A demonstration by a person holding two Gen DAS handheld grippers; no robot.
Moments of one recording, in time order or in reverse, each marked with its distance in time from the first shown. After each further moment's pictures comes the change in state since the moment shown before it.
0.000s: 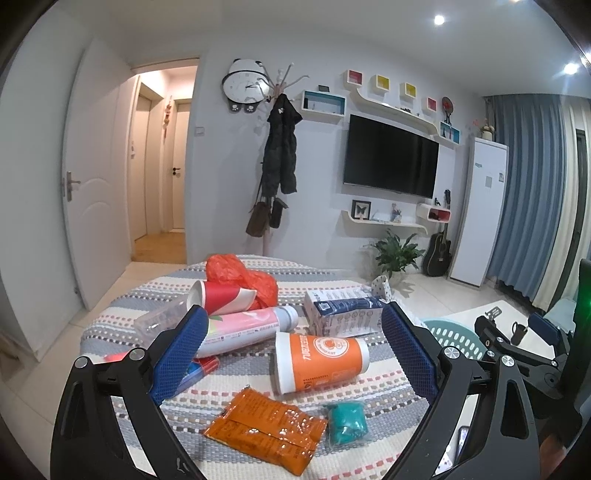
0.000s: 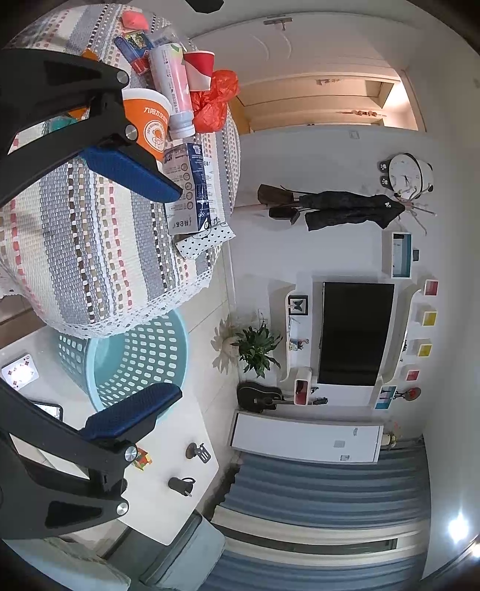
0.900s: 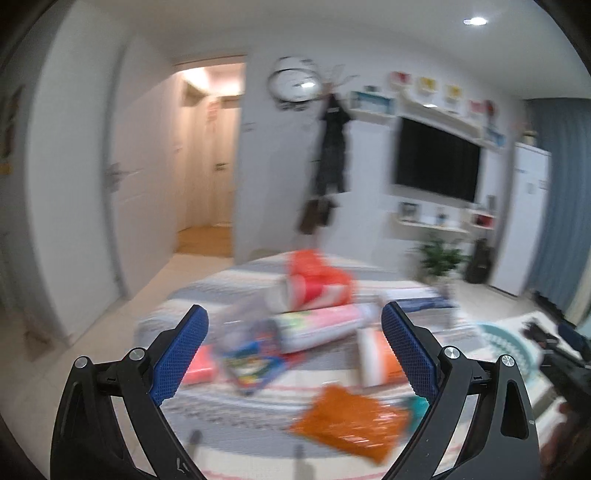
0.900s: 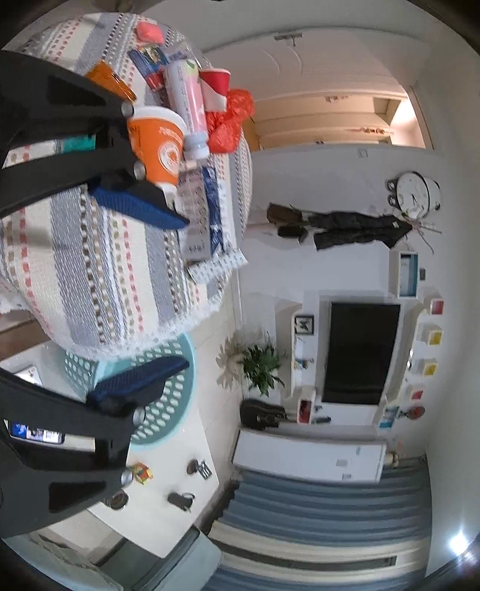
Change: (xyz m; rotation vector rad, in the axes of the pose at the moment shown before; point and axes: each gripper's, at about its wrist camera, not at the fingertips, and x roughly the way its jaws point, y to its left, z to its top) left arm -0.010 0.084 -0.008 -0.072 0.020 0.223; right arm 0.000 0.017 -0.011 -0.034 0.034 0.089
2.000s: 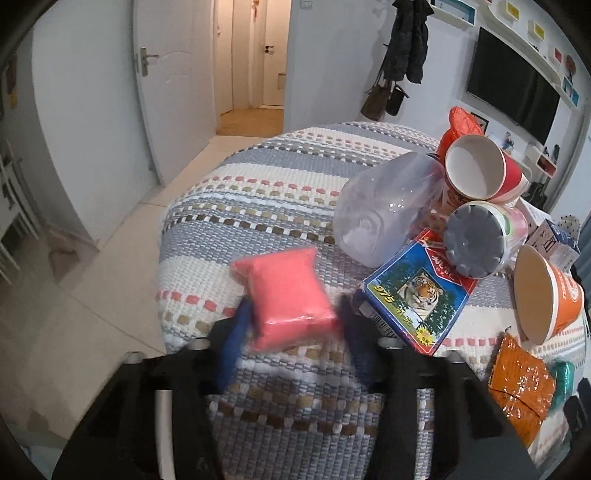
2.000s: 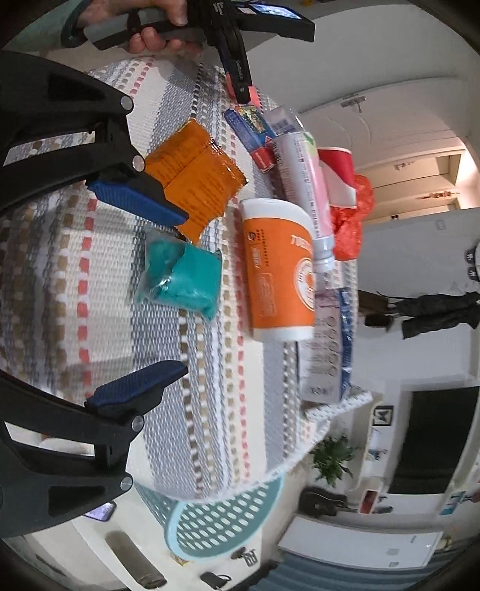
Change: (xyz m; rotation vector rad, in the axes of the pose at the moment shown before) left arm 0.136 0.098 -0.055 -0.073 0.467 0.130; right arm 0.042 0.080 -0.066 -0.056 0.344 0.329
